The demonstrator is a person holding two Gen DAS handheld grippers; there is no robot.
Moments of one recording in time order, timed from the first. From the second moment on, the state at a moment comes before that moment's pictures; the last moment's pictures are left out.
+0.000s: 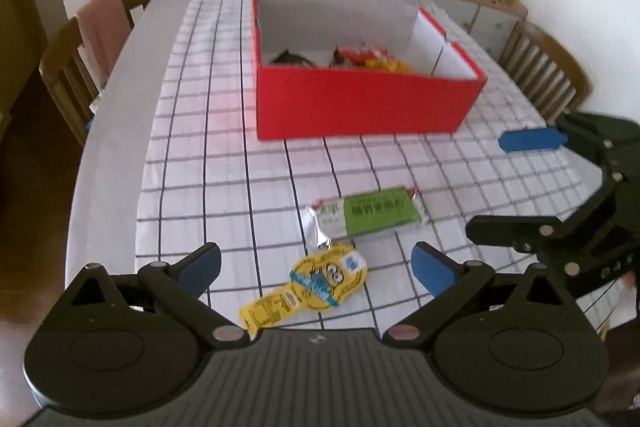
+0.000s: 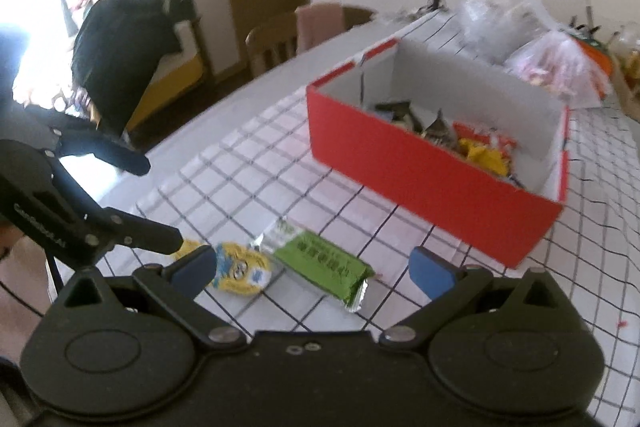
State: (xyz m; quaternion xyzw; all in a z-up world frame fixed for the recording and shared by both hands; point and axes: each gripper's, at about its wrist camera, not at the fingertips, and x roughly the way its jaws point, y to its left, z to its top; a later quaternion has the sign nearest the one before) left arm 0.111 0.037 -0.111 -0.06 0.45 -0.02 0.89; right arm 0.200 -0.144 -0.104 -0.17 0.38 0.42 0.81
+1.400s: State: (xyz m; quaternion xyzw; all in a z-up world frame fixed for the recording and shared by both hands) left arm 0.146 0.010 -0.197 0.07 0.54 -0.09 0.83; right arm 0.244 -0.100 -0.185 -0.28 0.38 0.50 0.72
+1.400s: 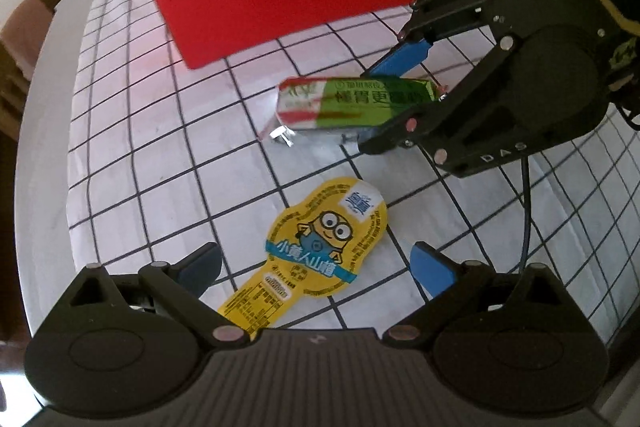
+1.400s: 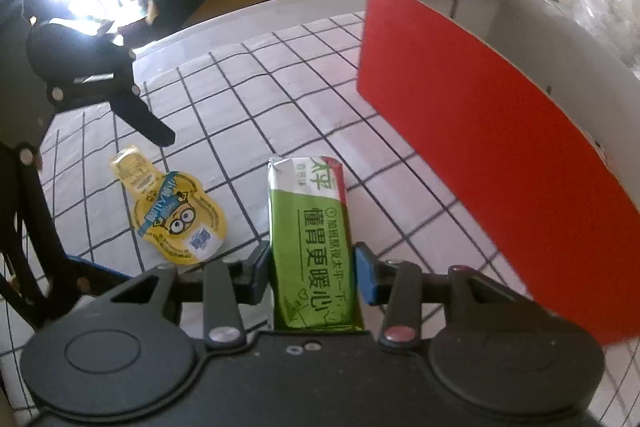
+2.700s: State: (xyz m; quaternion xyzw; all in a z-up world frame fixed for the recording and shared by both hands) left arm 0.146 0.040 -0.190 -0.12 0.55 0.03 0.83; right arm 0.197 -0.126 -0.170 -0.19 0.43 0.30 0.83
